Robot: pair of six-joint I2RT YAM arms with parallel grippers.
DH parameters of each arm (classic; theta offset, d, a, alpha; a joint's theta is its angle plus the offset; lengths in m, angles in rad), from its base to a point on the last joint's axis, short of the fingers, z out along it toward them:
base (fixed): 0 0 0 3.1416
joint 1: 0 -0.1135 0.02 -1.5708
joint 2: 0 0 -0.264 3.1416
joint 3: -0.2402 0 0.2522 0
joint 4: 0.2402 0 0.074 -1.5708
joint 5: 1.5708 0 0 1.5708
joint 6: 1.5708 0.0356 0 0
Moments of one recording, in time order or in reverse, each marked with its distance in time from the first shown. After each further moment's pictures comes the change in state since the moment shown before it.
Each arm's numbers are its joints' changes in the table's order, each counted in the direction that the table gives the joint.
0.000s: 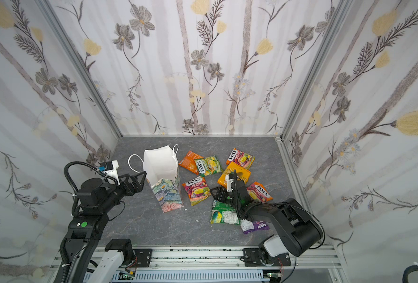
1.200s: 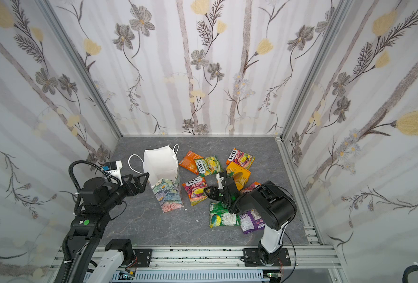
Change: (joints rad) left arm 0.000 -0.013 0.017 -0.011 0.047 0.015; right arm -0.048 -0.289 -0.138 -0.151 -0.032 0.033
